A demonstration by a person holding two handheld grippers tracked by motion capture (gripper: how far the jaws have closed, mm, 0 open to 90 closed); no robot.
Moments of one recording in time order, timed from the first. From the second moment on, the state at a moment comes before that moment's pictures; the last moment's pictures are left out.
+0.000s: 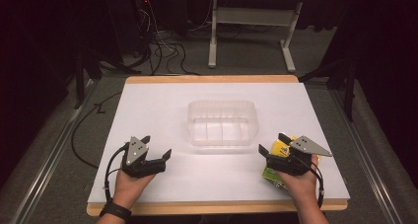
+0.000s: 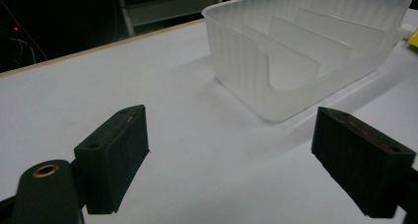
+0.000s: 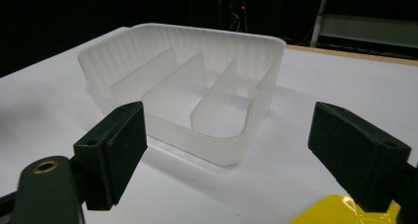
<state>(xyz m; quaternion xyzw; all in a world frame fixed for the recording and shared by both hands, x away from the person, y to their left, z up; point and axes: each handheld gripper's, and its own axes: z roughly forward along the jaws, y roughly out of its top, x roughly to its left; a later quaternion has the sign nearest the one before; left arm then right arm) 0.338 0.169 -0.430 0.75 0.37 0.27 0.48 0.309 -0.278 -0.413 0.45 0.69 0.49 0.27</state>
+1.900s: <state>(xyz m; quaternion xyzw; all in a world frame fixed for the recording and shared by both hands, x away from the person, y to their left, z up) 0.354 0.134 -0.433 0.76 0.33 0.21 0.52 0.260 -0.352 -0.471 0.61 0.70 0.33 0.18</state>
